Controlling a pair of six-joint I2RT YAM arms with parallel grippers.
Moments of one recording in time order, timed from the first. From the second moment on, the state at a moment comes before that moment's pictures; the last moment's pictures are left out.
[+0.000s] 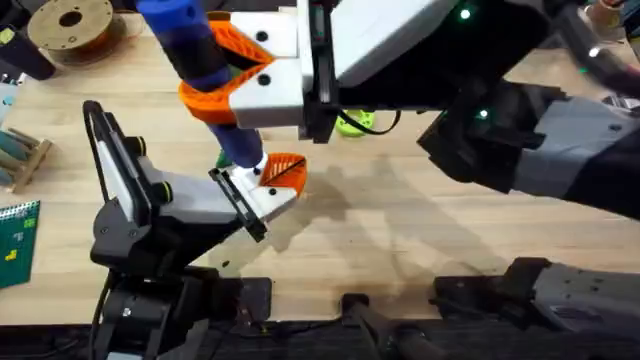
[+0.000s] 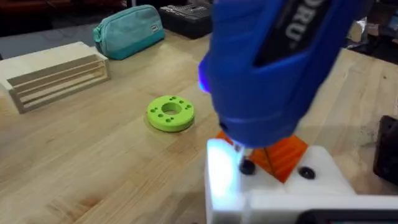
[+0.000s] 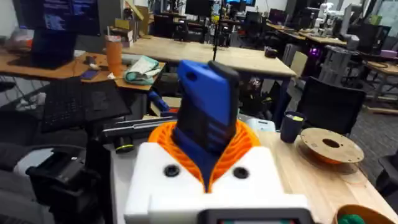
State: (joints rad) left arm -0.10 0.01 0.04 -0.14 0.82 -0.03; right arm 0.81 1.38 0.91 0.67 -0.77 -0.01
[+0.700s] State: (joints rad) left arm -0.10 0.01 0.04 -0.14 0.82 -0.03; right arm 0.81 1.38 0.91 0.74 -0.77 0.02
